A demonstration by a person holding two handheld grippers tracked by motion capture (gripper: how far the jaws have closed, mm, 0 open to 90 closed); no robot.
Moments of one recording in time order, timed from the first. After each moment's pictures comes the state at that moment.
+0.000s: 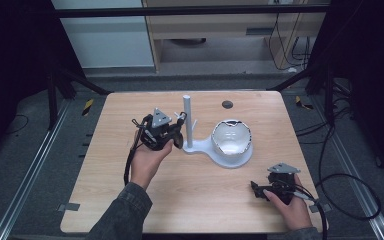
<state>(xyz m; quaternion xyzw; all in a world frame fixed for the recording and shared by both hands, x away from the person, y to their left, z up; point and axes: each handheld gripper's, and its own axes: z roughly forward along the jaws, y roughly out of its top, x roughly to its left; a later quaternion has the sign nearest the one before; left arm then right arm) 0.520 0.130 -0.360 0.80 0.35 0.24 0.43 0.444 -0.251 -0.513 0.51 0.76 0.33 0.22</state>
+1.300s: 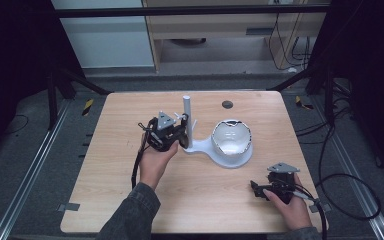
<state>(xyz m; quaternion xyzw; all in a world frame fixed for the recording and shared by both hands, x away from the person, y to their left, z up) 0.530 0.119 -0.384 0.78 0.37 0.24 0.45 0.446 -0.251 -0.513 0.52 0.76 0.33 0.22</state>
